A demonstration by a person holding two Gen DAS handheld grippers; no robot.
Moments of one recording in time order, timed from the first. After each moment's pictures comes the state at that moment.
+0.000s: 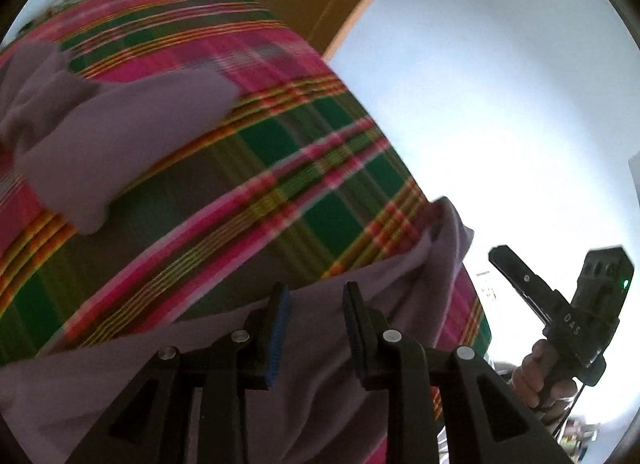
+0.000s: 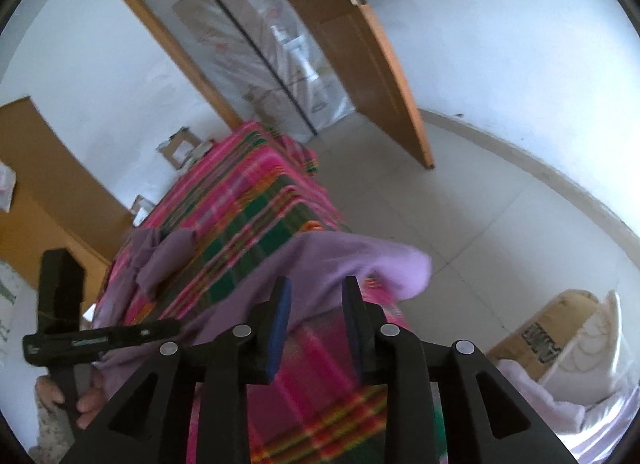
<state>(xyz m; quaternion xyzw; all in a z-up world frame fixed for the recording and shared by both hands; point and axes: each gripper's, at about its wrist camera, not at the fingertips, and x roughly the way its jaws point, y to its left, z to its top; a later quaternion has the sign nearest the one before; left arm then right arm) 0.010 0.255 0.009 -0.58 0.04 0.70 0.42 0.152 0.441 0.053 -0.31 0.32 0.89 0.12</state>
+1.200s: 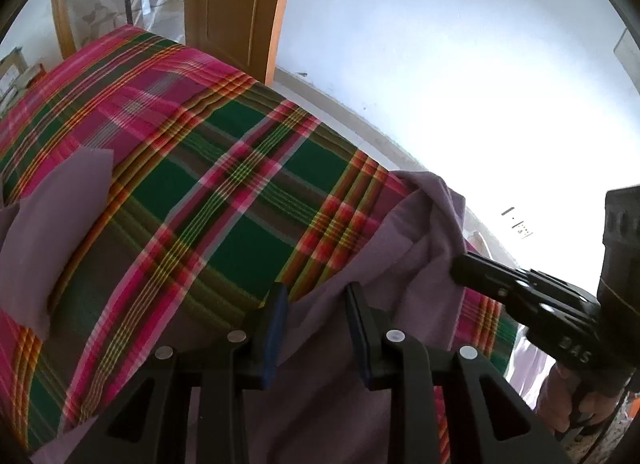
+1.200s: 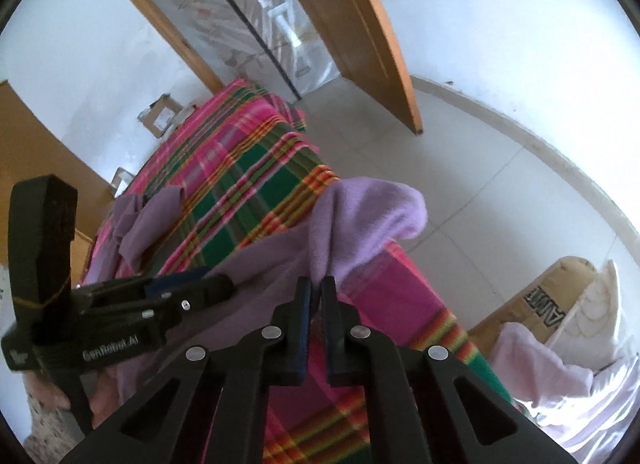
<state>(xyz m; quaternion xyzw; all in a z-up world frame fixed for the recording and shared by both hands) 0.039 0.326 0.009 -0.52 0.18 0.69 0.47 0.143 0.418 0.035 -0.37 0.33 0.86 0.15</state>
